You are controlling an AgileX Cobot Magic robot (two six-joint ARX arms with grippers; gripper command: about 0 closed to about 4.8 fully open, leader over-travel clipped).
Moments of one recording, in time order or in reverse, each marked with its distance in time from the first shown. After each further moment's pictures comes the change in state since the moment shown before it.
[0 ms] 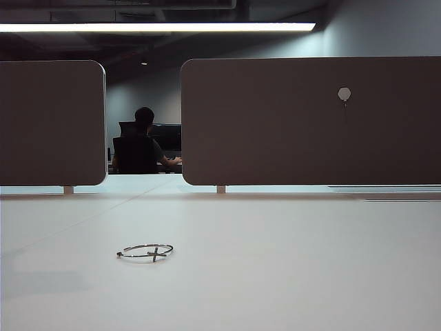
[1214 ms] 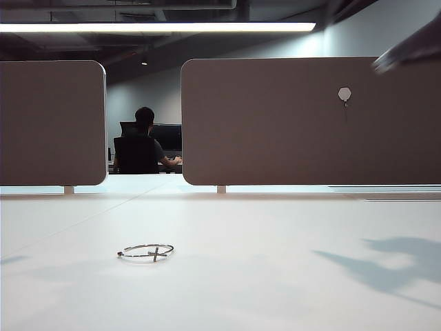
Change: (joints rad) left arm -0.172 0.320 0.431 -0.230 0.397 -0.071; right arm 0.403 0.763 0.609 -0.187 -0.311 0.123
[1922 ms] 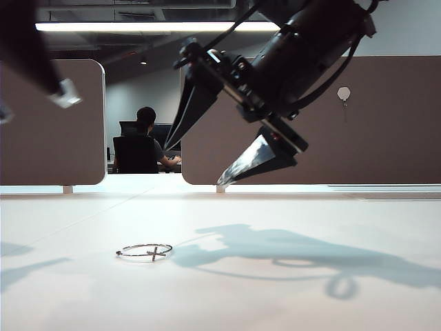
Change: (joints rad) left arm -0.286 0.420 0.204 -0.306 -0.279 0.122; right arm 0.280 0.824 0.407 -0.011 -0.071 0.124
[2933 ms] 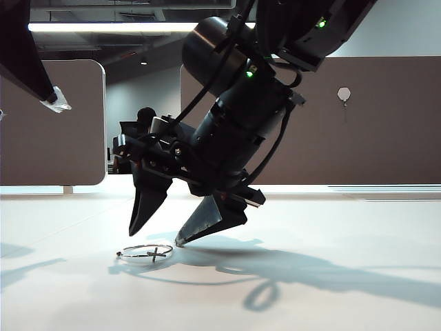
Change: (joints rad) left arm 0.000 -0.003 0.000 -0.006 -0.038 0.060; right arm 0.146 0.271 0.032 0.130 0.207 0.010
